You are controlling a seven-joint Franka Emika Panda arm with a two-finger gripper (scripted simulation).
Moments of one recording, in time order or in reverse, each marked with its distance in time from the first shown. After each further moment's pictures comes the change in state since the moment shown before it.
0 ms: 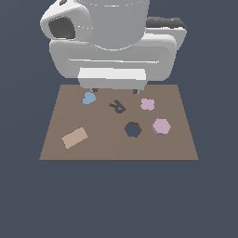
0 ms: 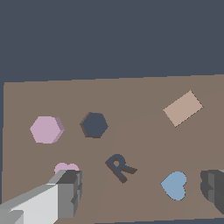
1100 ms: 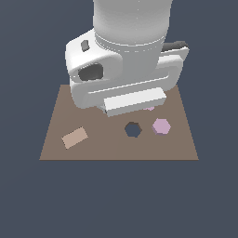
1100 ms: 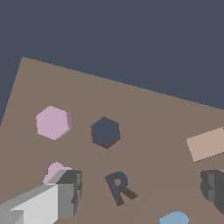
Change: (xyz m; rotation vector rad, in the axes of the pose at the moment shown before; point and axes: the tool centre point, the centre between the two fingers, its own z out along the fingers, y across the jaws) arm 0.022 -0.024 0.029 0.011 -0.009 -0.299
